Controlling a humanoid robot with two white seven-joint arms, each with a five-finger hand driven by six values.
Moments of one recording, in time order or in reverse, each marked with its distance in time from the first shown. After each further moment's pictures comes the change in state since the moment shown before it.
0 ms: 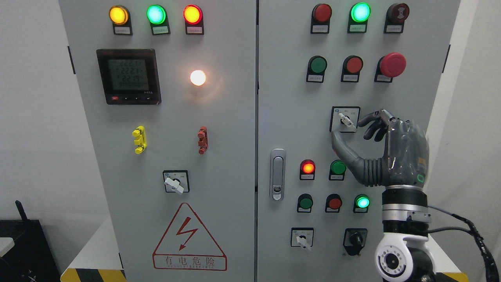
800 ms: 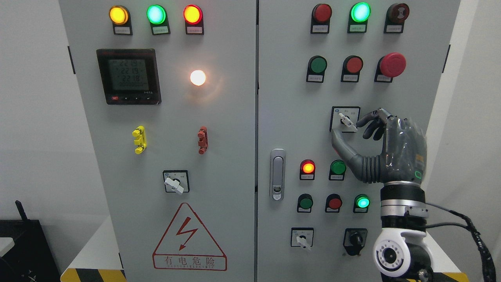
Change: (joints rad) left arm 0.000 0.000 0.000 0.000 0.000 0.000 0.002; right arm -0.025 0.003 -0.002 0.024 0.007 0.012 0.009
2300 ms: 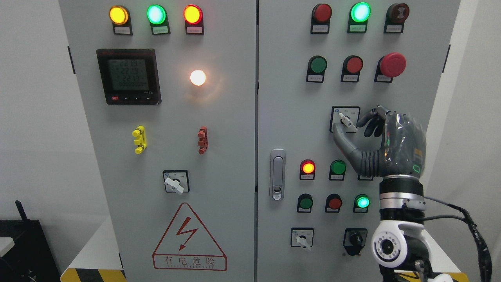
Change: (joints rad) left arm 0.000 0.000 0.000 0.000 0.000 0.000 0.002; right arm -0.027 0.001 -0.003 0.038 0.020 0.010 0.001
